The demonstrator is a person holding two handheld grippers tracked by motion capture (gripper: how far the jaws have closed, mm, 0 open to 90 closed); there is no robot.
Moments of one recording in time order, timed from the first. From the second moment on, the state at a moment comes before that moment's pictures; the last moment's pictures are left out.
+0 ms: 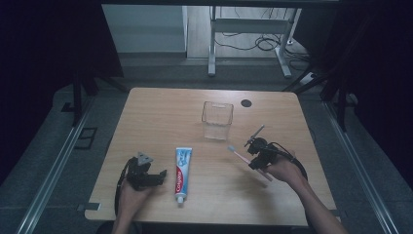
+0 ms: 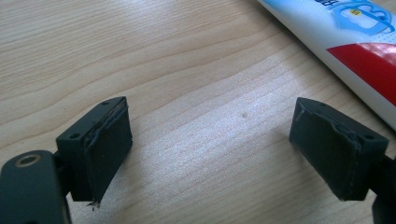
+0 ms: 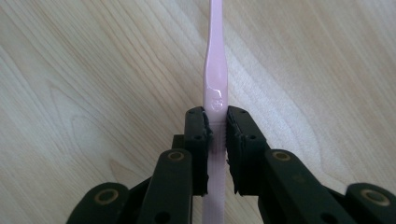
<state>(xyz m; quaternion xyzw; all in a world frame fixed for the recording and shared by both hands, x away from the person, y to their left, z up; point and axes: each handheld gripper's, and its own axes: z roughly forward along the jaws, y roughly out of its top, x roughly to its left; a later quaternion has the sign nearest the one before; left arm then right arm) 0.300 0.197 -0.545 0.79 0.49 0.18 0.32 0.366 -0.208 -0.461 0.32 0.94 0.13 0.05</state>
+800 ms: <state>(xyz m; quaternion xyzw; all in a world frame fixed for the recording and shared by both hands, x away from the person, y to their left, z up) 0.300 0.197 -0.545 0.79 0.49 0.18 0.32 0.377 -0.210 -0.421 0.34 0.92 0.20 0.08</state>
